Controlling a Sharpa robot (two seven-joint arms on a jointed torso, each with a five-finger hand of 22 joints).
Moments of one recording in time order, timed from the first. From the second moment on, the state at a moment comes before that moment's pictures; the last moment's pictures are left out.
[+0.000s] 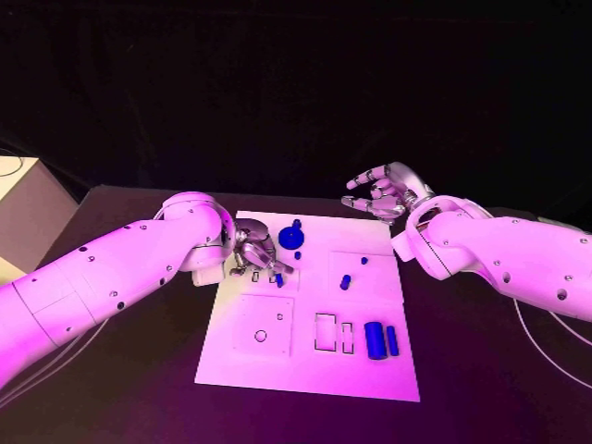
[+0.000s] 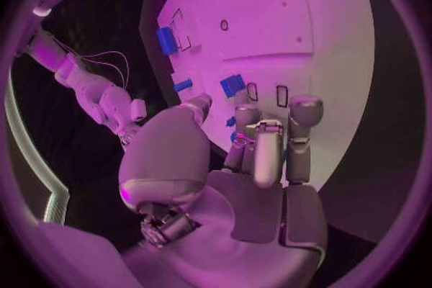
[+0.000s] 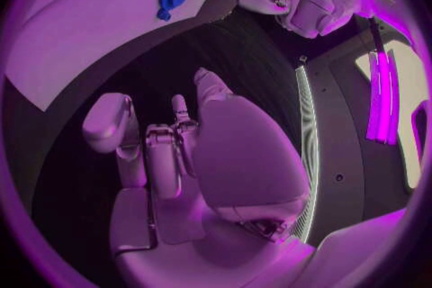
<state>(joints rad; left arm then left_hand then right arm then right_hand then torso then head) 1.09 -0.60 0.29 1.33 -1.20 0.42 -0.52 1.08 -0.10 0.26 0.30 0.07 0.79 0.09 0.84 0.60 1.12 0.02 1.21 0.82 1.47 -0.04 1.50 1.31 0.15 1.20 0.07 1.24 0.87 1.28 -0.73 -0.09 1.39 -0.79 -0.61 0.02 1.47 -0.13 0.06 0.29 0.34 0.89 0.16 0.21 0.28 1.44 0.07 1.42 1.31 1.47 -0.01 1.54 1.31 0.09 1.39 0.10 1.04 1.19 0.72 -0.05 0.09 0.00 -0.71</state>
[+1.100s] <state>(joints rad) 1.09 -0.59 0.28 1.33 -1.20 0.44 -0.52 1.11 -0.10 0.25 0.29 0.07 0.78 0.08 0.85 0.63 1.12 0.02 1.21 0.83 1.46 -0.04 1.50 1.31 0.15 1.20 0.07 1.25 0.88 1.28 -0.73 -0.09 1.39 -0.79 -0.60 0.01 1.47 -0.13 0.07 0.29 0.34 0.89 0.16 0.21 0.28 1.44 0.07 1.42 1.31 1.47 -0.01 1.54 1.31 0.09 1.39 0.10 1.04 1.19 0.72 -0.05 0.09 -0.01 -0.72</state>
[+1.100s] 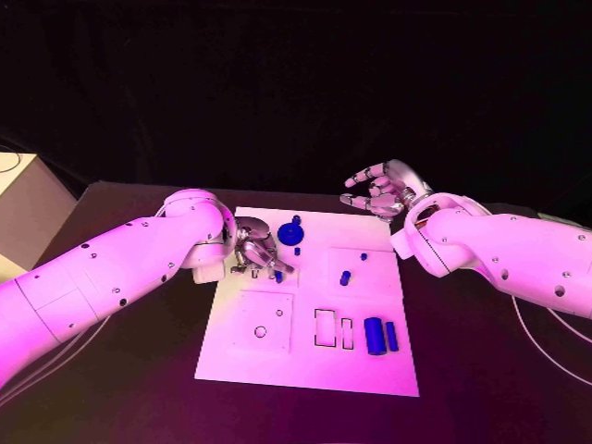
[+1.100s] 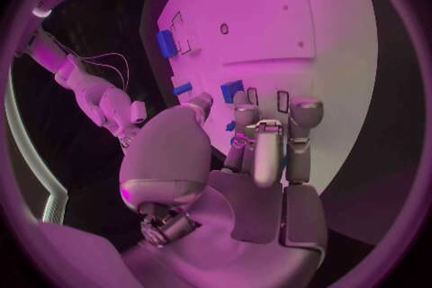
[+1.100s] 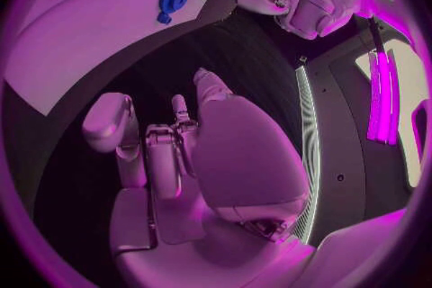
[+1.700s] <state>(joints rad) 1.09 -0.58 0.28 1.32 -1.19 0.44 -0.52 1.20 -0.09 0.26 0.29 0.07 0.77 0.08 0.85 0.65 1.12 0.01 1.21 0.82 1.46 -0.04 1.50 1.31 0.15 1.19 0.06 1.25 0.88 1.27 -0.73 -0.09 1.39 -0.79 -0.60 0.01 1.47 -0.13 0.07 0.29 0.34 0.89 0.16 0.21 0.28 1.44 0.07 1.42 1.31 1.47 -0.01 1.54 1.31 0.09 1.39 0.10 1.04 1.19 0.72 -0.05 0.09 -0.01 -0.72</state>
